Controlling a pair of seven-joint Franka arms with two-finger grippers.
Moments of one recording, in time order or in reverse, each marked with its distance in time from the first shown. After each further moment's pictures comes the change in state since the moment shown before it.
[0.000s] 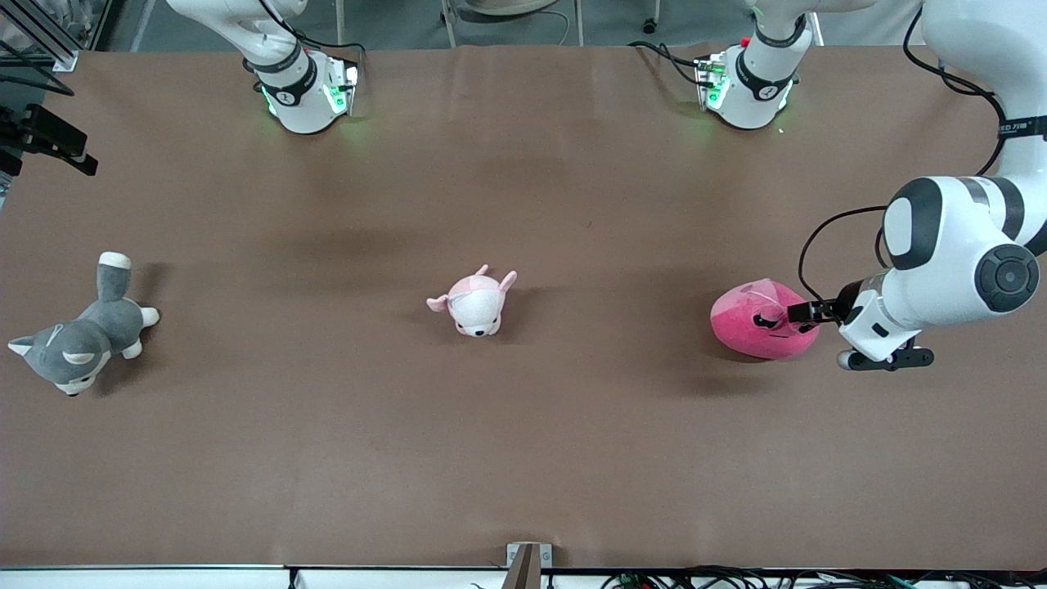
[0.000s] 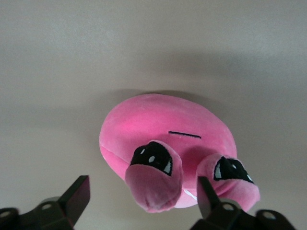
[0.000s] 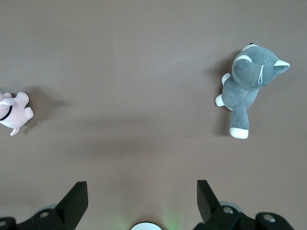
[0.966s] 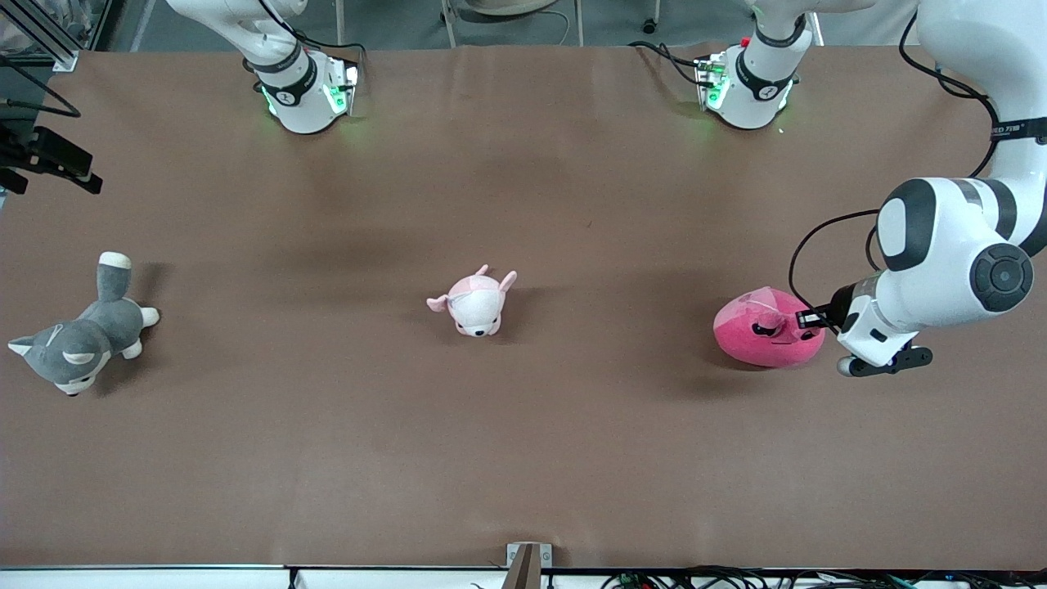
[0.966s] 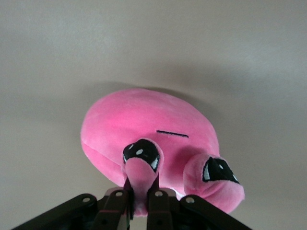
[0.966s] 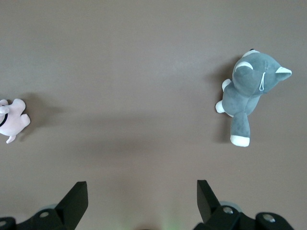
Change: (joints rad) left arm -0.024 0.004 -0.003 0.031 -0.021 0.017 -0.119; right arm -0.001 0.047 -0.002 -0.002 0.000 0.060 0.000
